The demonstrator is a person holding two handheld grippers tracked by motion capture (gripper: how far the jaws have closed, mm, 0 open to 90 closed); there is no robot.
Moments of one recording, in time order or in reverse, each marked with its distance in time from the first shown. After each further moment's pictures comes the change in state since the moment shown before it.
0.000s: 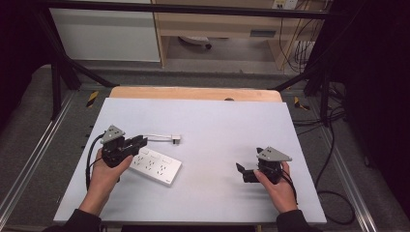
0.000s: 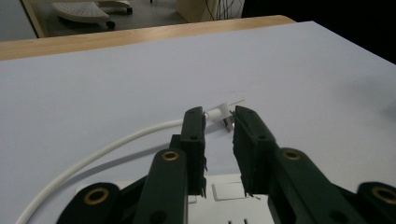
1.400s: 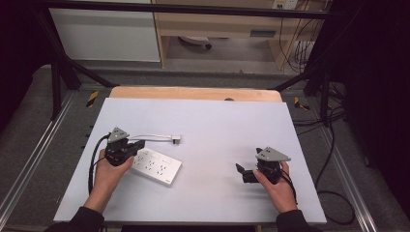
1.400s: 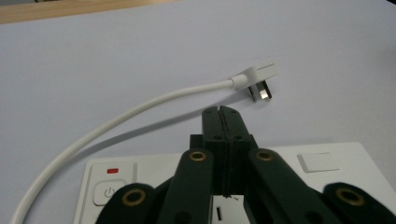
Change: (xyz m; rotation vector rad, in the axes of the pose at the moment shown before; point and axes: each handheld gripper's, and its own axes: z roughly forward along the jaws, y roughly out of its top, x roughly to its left) left arm 0.014 -0.015 0.021 0.116 0.040 0.018; right arm 0.001 -0.001 0.002 0.017 -0.001 -0.009
